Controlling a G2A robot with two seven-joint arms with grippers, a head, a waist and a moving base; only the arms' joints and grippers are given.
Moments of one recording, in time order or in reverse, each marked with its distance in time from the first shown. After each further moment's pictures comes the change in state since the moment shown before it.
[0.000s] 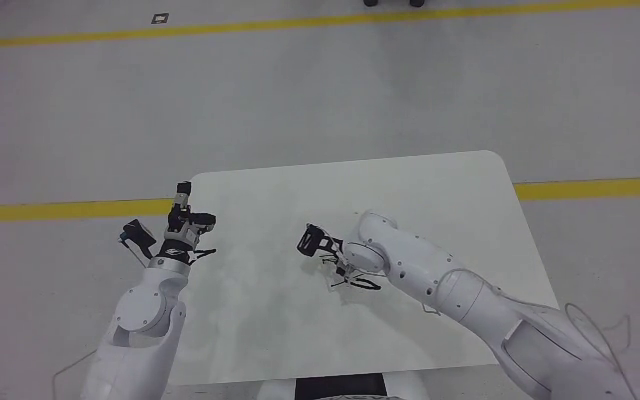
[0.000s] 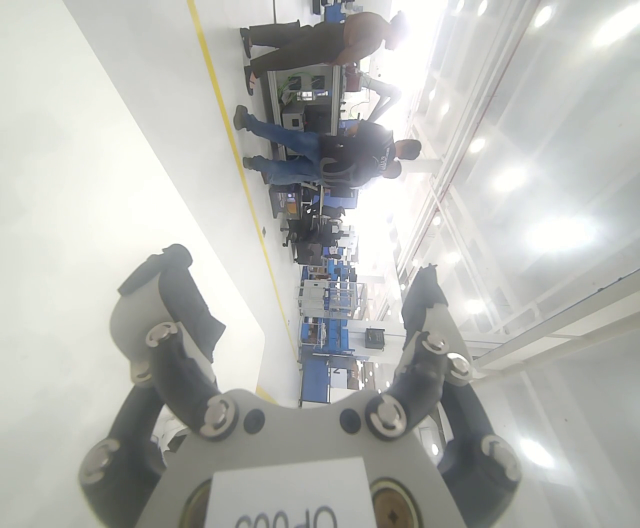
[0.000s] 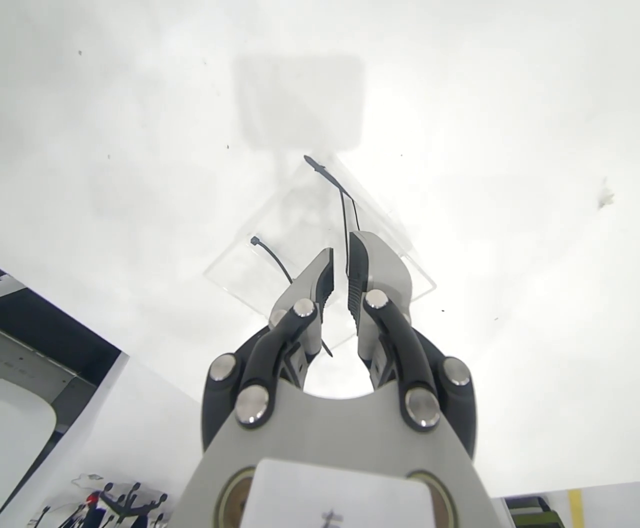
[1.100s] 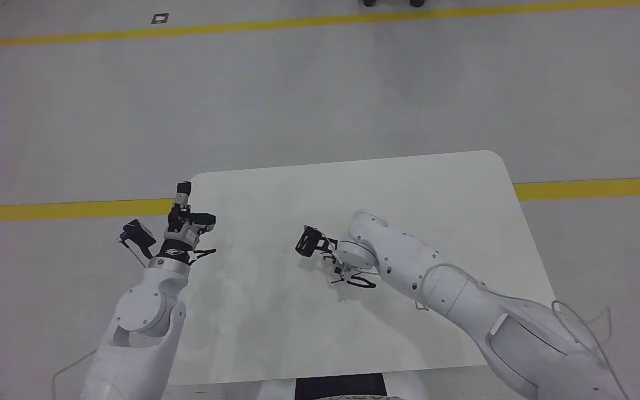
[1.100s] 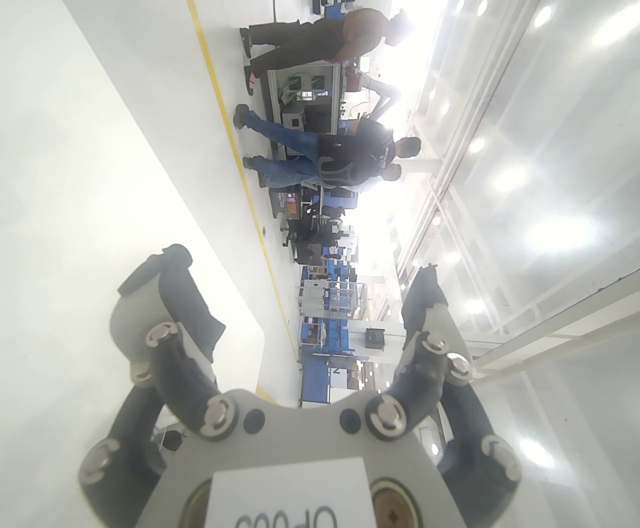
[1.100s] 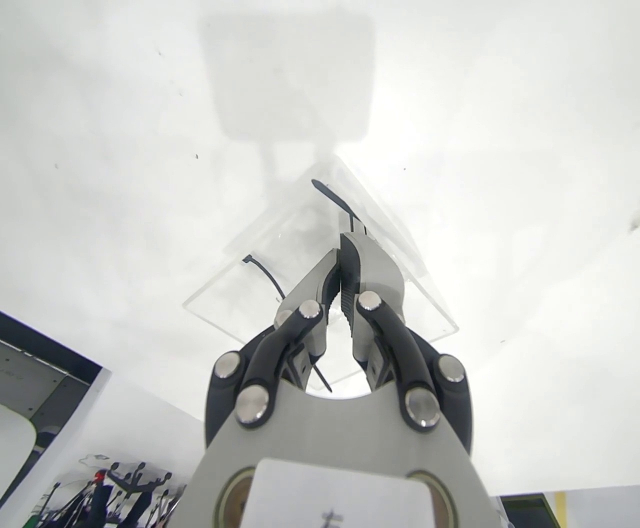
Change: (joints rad) left arm 0.000 0.000 0.000 0.000 0.000 0.000 0.000; right arm 0.024 -0.072 -0.015 0.143 -0.011 -0.038 -0.010
